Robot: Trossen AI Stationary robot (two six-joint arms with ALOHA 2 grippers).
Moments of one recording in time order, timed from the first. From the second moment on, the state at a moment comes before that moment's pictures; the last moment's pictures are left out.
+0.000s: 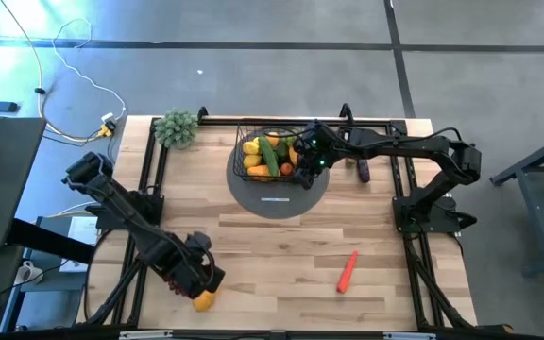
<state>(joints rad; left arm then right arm) -0.62 1.55 1.20 -1.03 -0.11 -1.81 -0.32 1.56 1.19 -0.51 -0.31 0.34</state>
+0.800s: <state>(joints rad) -0.64 1.76 1.20 -0.86 -0.03 -1.91 -0.32 1.56 1.19 -0.55 -0.31 0.33</state>
